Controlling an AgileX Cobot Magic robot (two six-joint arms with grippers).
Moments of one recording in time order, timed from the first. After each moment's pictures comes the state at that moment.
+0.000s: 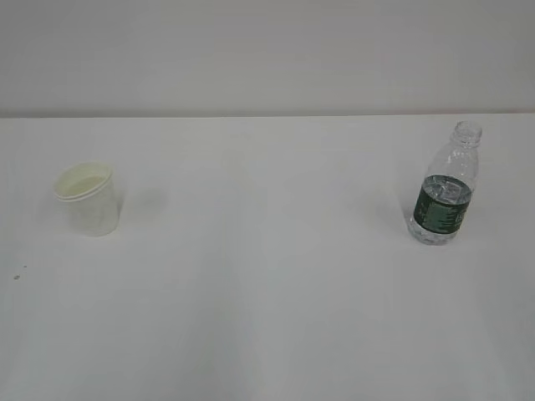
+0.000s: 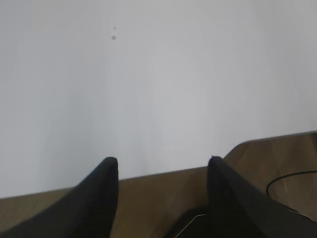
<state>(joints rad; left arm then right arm) -0.10 0.31 -0.53 -0.08 1.13 0.01 0.08 0.21 -0.51 -0.08 1.13 0.03</state>
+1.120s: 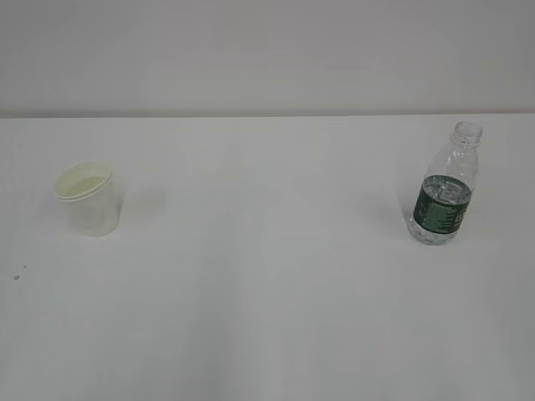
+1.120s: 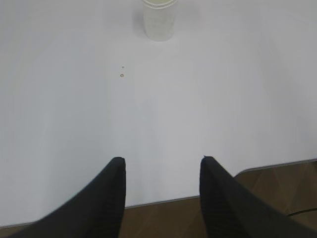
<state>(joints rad) -0.10 0.16 -0.52 -0.07 1.10 0.01 0.08 0.00 -0.51 -0.10 1.14 0.06</state>
